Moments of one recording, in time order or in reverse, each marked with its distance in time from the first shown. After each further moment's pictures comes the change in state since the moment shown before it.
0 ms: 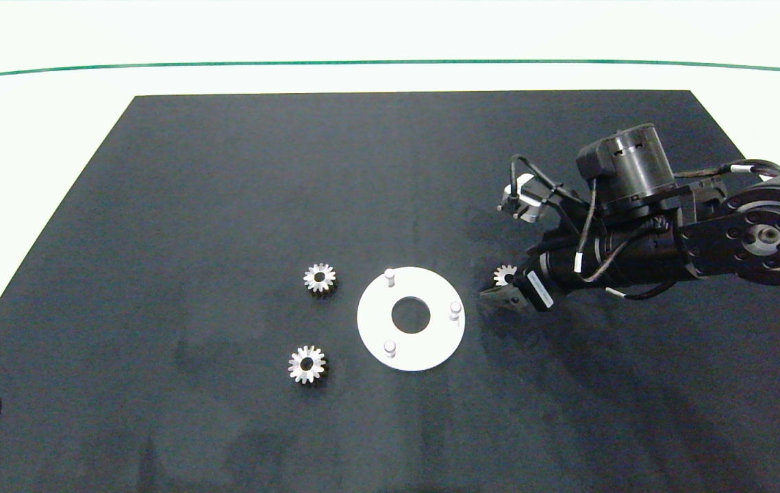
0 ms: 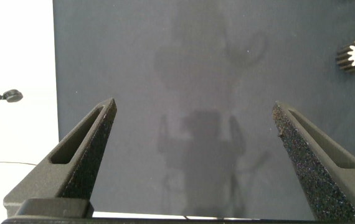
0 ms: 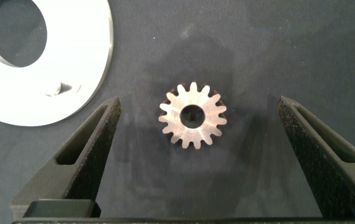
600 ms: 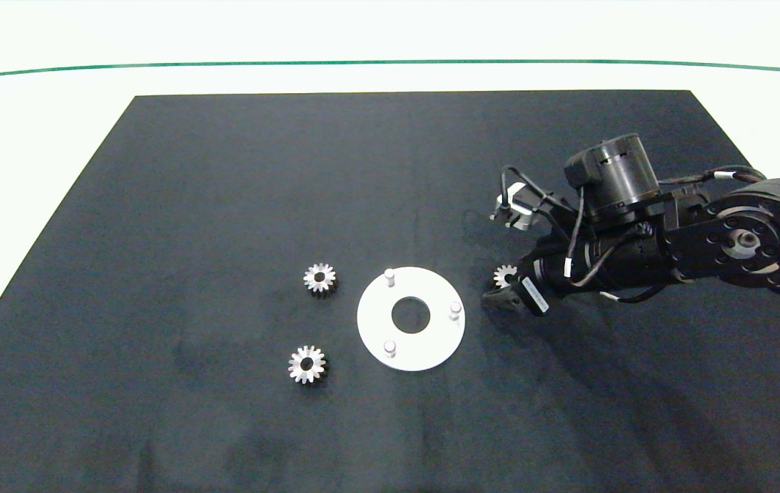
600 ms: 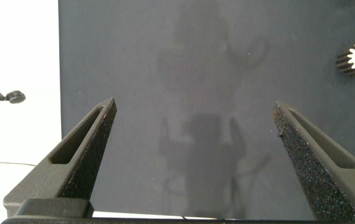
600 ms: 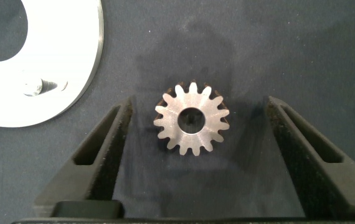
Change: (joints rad) left arm 0.010 -0.017 0.000 0.000 0.000 0.000; right arm 0.001 0.028 -0.005 0.001 -0.020 -0.023
